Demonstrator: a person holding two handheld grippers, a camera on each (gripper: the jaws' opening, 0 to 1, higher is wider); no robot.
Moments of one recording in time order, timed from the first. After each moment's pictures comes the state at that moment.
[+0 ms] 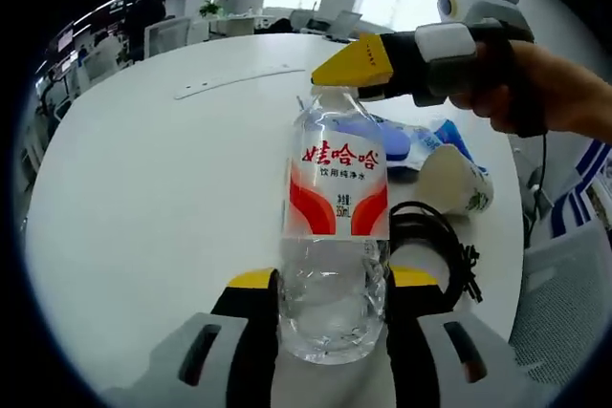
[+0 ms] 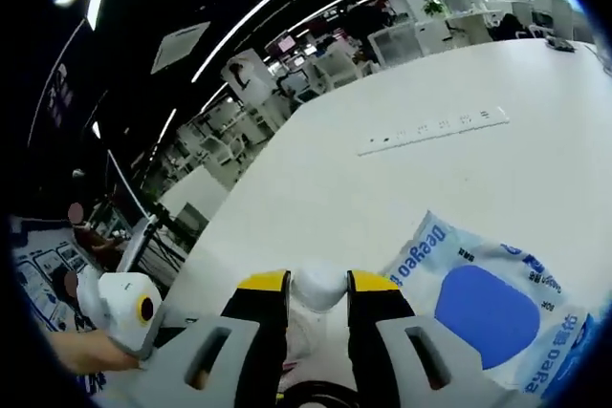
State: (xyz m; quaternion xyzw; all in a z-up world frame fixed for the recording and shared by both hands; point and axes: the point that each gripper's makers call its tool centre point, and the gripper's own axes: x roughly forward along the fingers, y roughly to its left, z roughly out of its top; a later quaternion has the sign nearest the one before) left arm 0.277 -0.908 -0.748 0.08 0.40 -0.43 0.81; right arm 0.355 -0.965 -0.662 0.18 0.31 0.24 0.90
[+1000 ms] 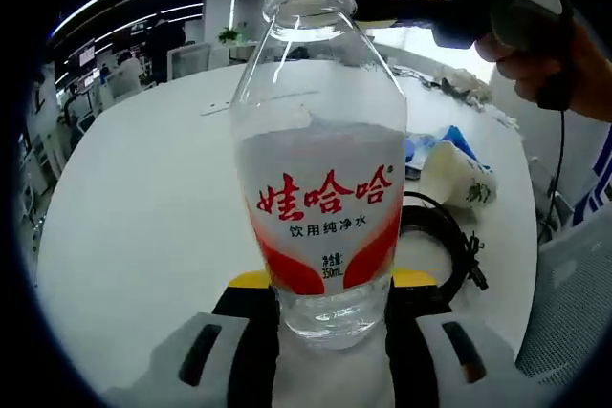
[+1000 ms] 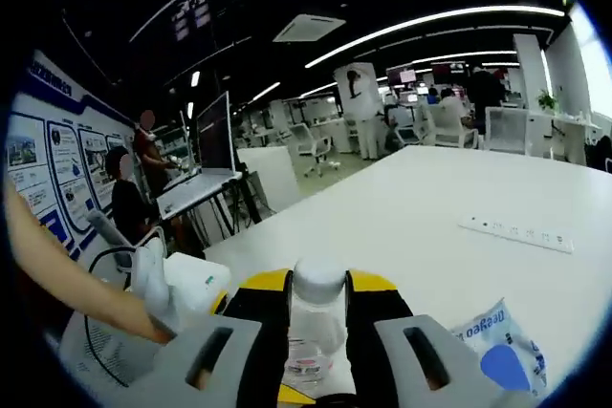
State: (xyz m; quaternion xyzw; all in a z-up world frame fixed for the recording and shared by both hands) left arm 0.266 -0.891 -0.745 0.08 0.34 -0.39 0.85; right arm 0.299 -0.885 -0.604 0.03 0.18 0.42 0.89
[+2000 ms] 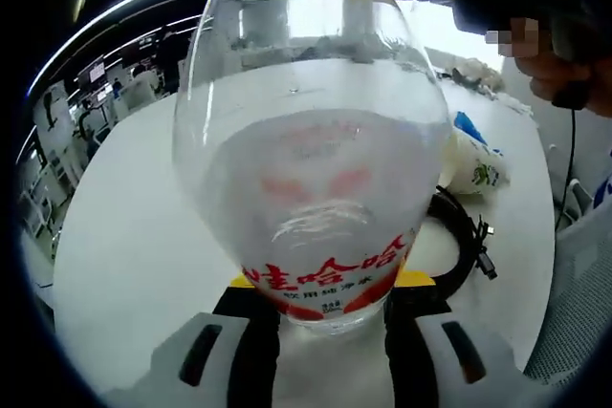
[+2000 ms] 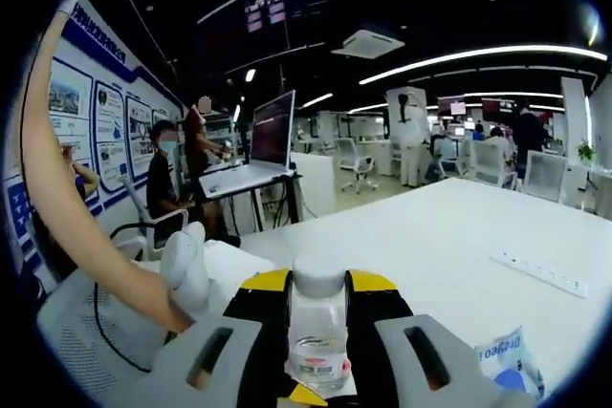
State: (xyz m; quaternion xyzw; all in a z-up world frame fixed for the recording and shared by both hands) left arm 0.254 -0.889 -0.752 0.11 0.32 -0.35 0.87; right arm 0.250 -0.867 -0.603 -0.02 0.10 0.51 0.85
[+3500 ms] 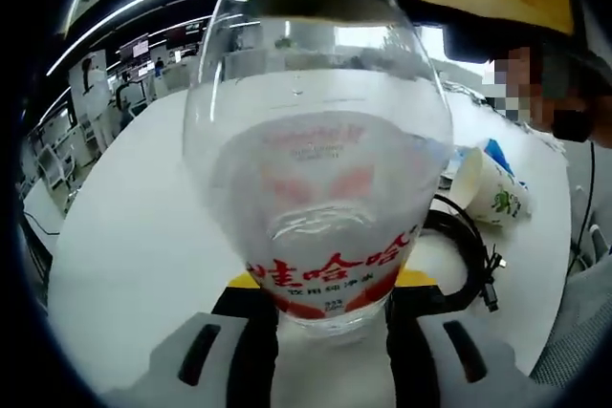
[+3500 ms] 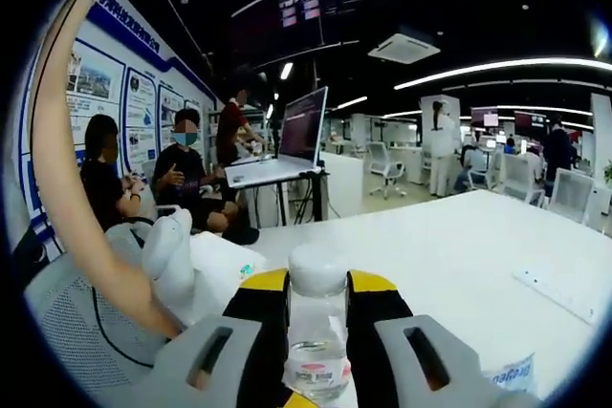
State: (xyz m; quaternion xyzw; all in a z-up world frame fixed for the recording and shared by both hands) left arm 0.258 -0.885 -0.750 0.05 0.32 -0.27 0.91; right arm 0.256 -0.852 -0.613 -0.04 0.09 0.56 0.82
